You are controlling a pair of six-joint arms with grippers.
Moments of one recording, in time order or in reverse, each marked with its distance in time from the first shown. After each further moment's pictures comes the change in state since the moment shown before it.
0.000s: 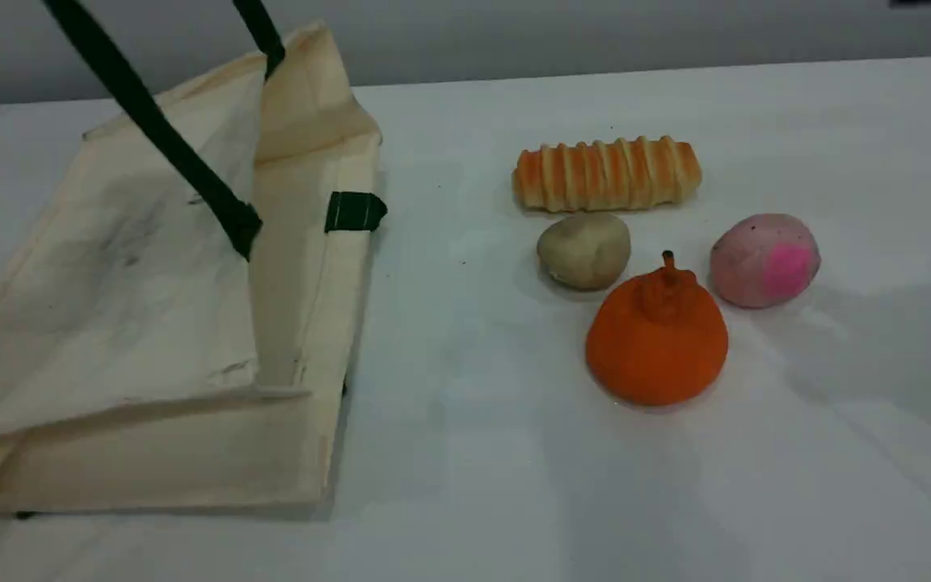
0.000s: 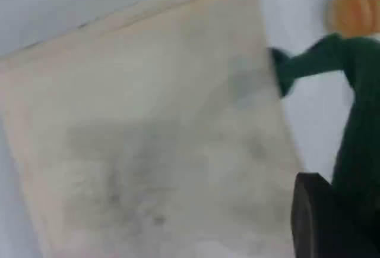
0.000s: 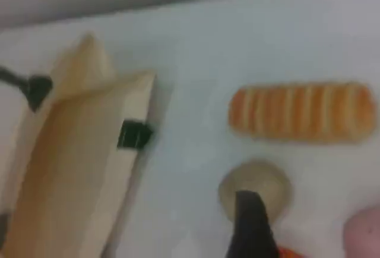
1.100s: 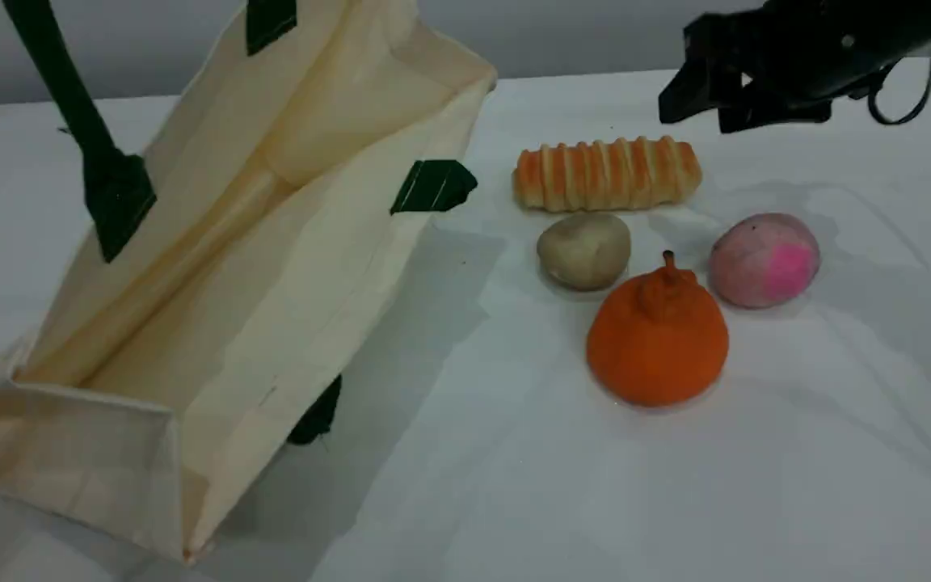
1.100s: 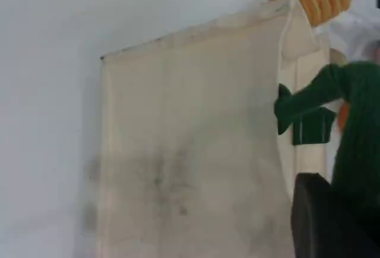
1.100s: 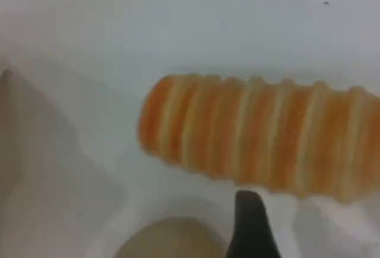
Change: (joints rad) left arm -0.056 -0.118 -0.121 0.021 0.188 -0.015; right arm 0.110 0.620 -0.457 -0.001 -0.158 -0.038
